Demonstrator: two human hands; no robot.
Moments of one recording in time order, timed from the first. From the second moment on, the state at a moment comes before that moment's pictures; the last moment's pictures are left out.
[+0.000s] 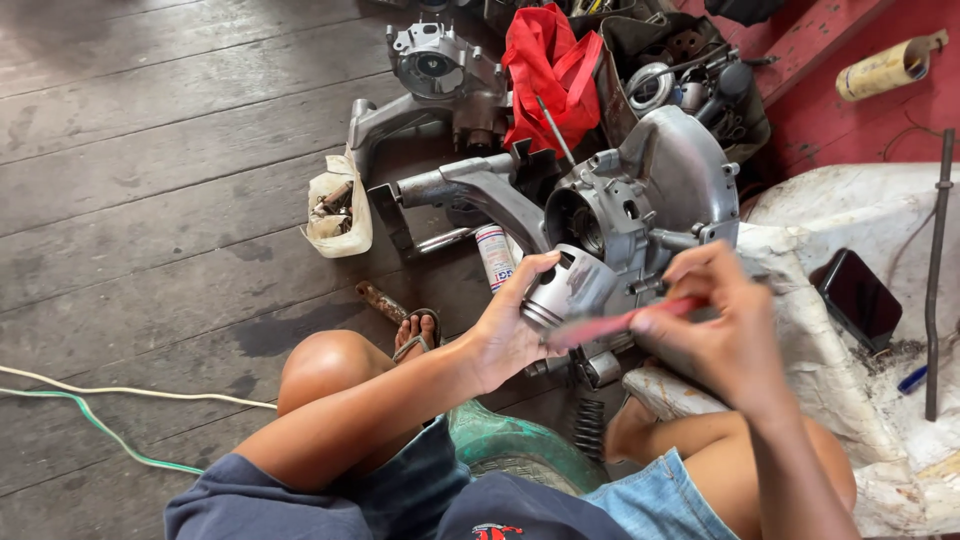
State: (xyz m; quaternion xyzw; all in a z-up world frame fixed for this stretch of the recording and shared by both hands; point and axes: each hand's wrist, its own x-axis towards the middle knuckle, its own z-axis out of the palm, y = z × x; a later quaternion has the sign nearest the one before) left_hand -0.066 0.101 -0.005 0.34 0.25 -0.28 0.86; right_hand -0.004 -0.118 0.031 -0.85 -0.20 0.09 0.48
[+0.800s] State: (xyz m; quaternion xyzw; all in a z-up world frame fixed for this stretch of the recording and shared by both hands) left_hand -0.067 0.099 0.001 0.22 0.28 -0.26 0.90; right_hand -0.013 -0.121 0.026 -0.85 -0.22 0.09 0.48
